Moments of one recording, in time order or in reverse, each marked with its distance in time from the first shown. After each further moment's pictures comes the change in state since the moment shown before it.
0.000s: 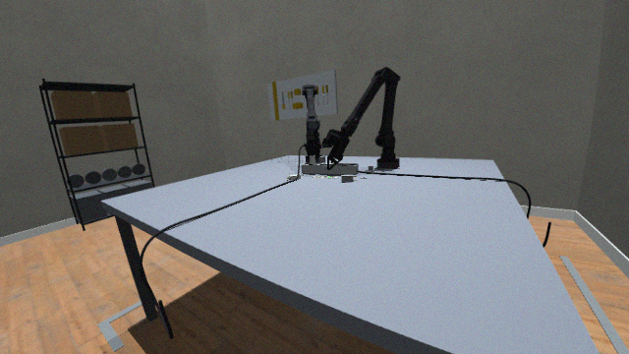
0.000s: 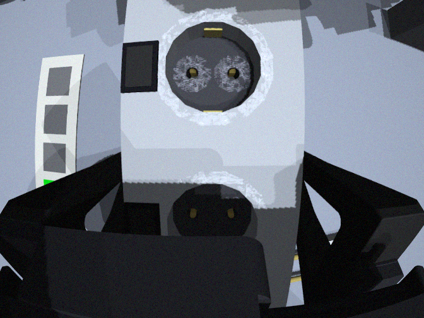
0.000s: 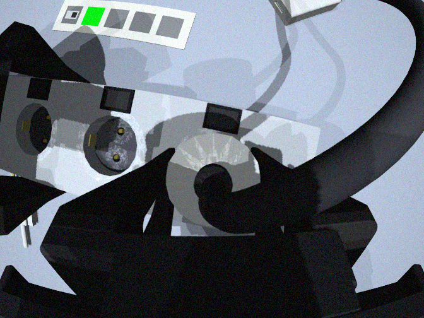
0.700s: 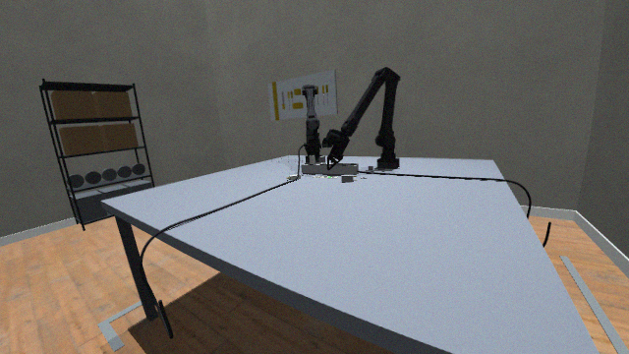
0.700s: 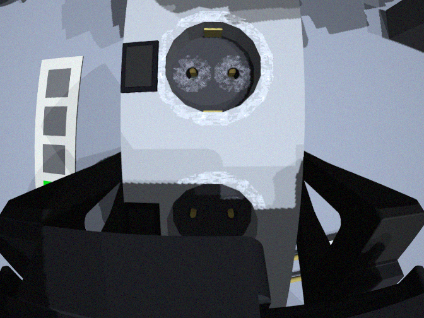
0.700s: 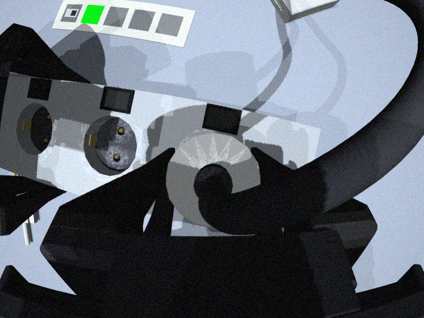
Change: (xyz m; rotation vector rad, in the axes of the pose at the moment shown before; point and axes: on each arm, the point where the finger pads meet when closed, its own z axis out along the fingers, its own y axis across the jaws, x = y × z) left arm -0.001 -0.001 0.000 0.004 -0.003 0.002; right arm -0.001 -0.001 -0.001 -0.004 0.021 0.003
